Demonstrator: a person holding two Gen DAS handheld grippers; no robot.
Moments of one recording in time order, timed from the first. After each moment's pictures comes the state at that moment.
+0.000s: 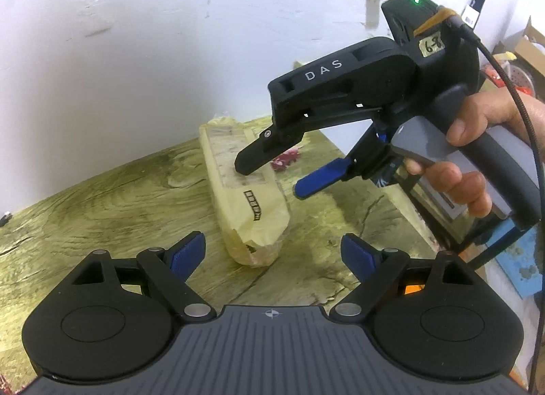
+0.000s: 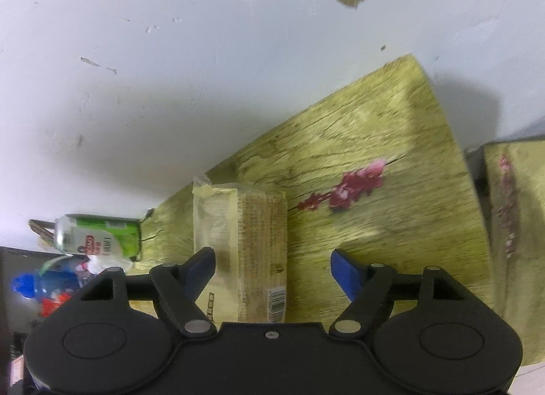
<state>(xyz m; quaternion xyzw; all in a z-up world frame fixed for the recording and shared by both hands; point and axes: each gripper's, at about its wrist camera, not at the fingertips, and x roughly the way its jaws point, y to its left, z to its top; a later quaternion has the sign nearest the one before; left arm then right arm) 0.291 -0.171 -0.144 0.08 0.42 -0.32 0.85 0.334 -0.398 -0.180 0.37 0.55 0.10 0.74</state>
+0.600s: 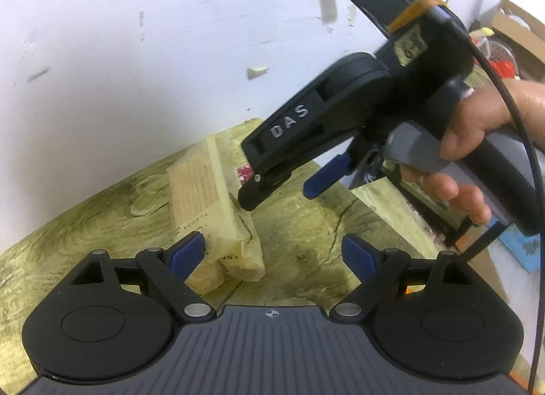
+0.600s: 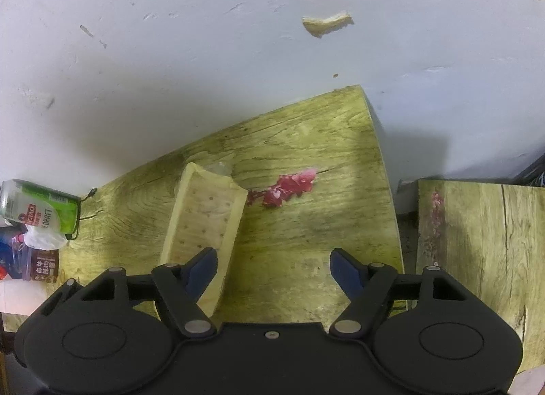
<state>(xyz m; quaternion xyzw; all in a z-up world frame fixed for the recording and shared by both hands) 0.276 -0.204 -0.143 0.13 0.40 -0.35 0.84 0.314 -0.407 -0.168 0.25 0.56 0.04 0.79</state>
